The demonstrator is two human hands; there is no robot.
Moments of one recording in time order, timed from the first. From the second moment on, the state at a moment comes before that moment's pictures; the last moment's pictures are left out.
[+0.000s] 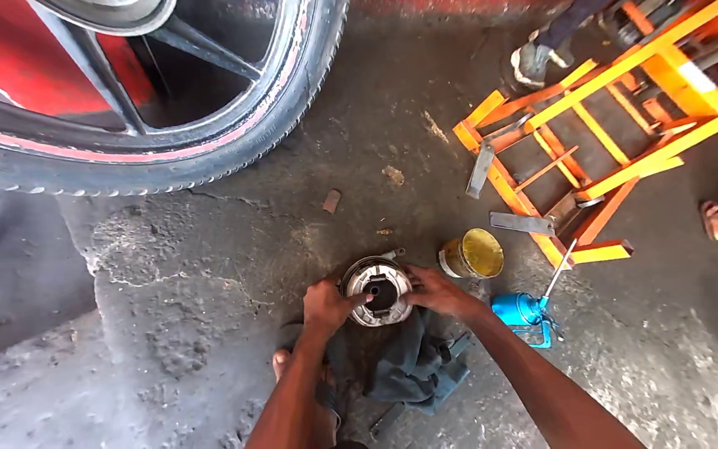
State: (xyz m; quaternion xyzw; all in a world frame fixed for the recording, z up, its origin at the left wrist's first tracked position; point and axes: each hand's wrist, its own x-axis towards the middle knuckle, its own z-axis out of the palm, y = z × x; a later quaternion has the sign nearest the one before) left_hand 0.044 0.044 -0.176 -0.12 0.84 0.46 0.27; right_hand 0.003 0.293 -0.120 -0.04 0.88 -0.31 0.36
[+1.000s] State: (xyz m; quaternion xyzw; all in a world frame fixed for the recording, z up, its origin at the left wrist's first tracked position) left_hand 0.012 0.011 -0.136 -0.08 0.91 0.30 0.29; right_hand 0.003 0.237 -0.157 -0.19 0.95 -0.23 0.12
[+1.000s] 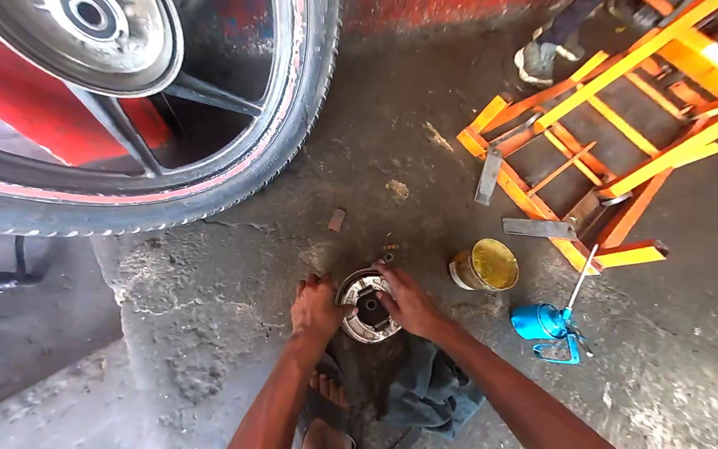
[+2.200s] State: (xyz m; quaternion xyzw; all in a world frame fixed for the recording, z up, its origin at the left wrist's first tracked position) left_hand 0.037 0.016 -0.135 -0.12 0.85 0.41 0.30; right_hand 0.045 0.240 -0.153 -0.31 0.95 0.08 -0.02
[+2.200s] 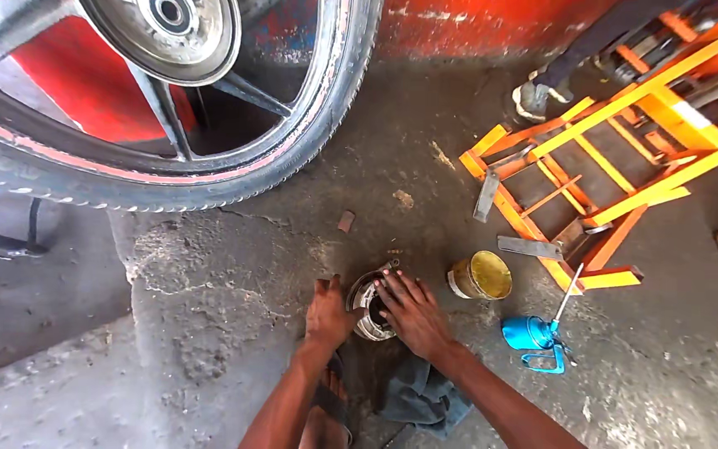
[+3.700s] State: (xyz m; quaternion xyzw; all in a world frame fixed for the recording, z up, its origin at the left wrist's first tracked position) left_hand 0.036 0.021 -0.164 -0.07 0.79 0.53 0.31; right_hand 0.047 0.253 -0.134 0.11 0.86 -0.47 0.16
